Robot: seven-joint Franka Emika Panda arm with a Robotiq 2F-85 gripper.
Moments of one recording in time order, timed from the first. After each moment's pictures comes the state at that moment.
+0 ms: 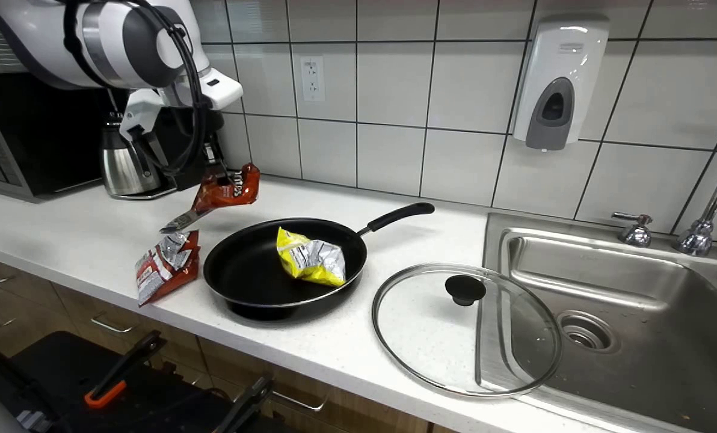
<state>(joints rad) 0.24 -0.05 0.07 -2.61 0.02 2.87 1.05</state>
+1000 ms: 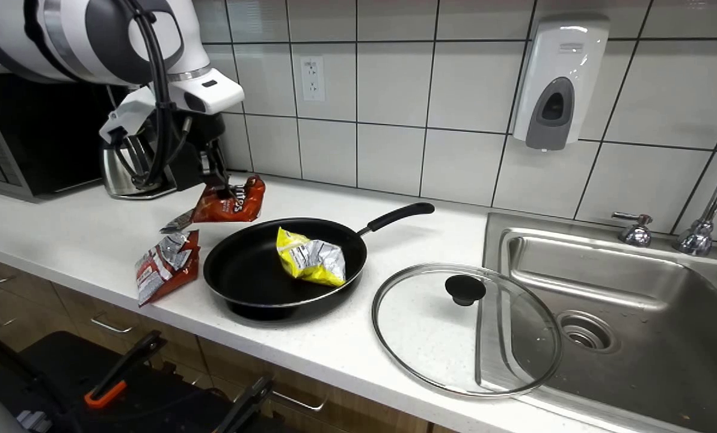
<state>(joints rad) 0.14 -0.22 0.10 -2.78 0.10 2.81 1.03</state>
